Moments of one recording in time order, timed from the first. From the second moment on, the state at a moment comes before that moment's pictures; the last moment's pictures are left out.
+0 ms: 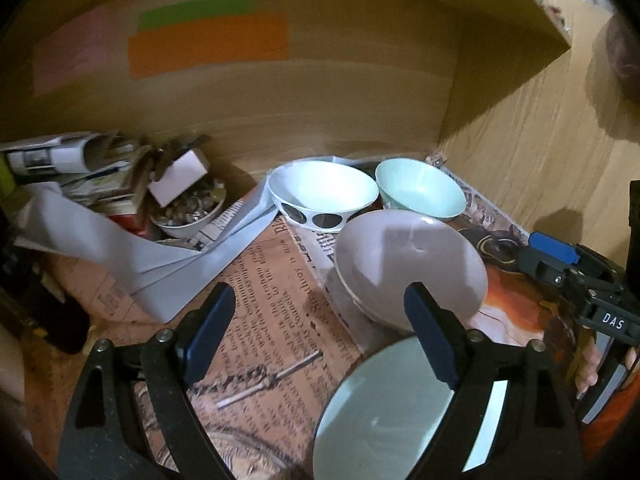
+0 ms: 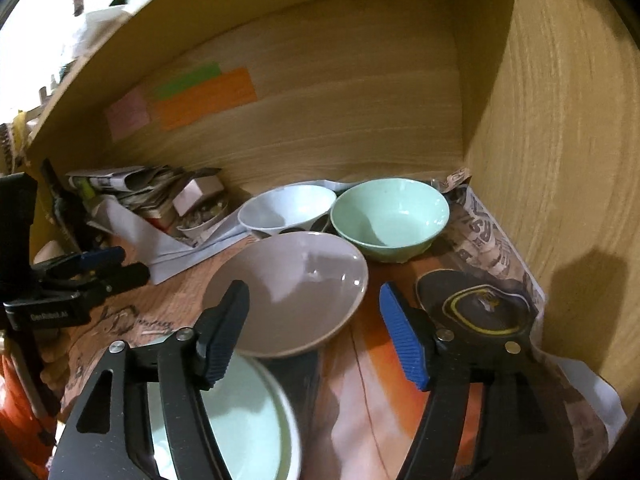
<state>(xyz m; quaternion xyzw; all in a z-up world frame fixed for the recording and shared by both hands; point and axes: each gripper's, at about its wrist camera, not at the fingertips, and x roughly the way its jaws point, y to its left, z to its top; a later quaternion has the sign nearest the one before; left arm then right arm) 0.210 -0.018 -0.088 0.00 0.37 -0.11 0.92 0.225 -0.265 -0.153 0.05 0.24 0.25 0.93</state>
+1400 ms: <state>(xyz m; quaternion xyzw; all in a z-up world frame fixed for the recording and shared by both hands) 0.275 -0.055 -0.147 0.03 0.43 -0.18 0.88 0.287 -0.243 -0.193 0.06 0.31 0.26 0.91</state>
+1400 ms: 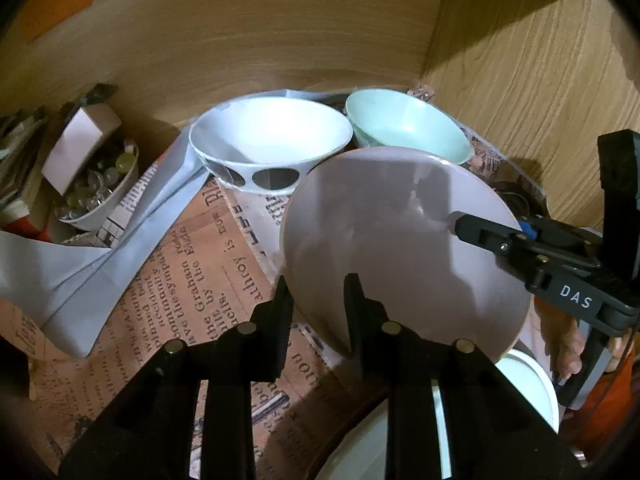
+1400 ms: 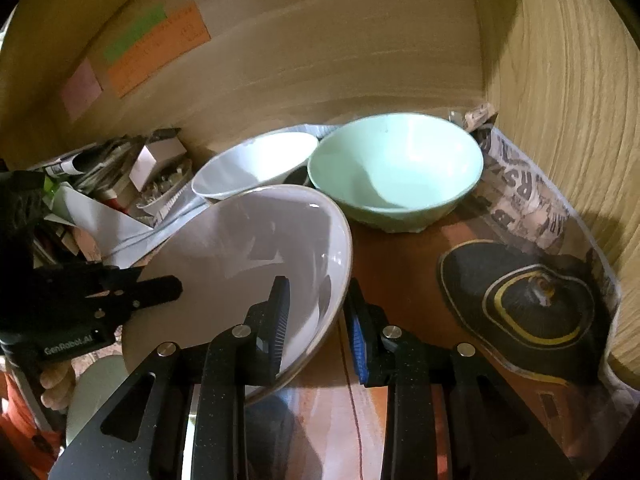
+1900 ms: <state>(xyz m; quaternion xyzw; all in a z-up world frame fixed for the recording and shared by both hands) 0.245 -0.042 -0.110 0.02 0.37 -0.17 0.91 0.256 -0.240 -0.163 0.05 0.27 0.27 0.92</state>
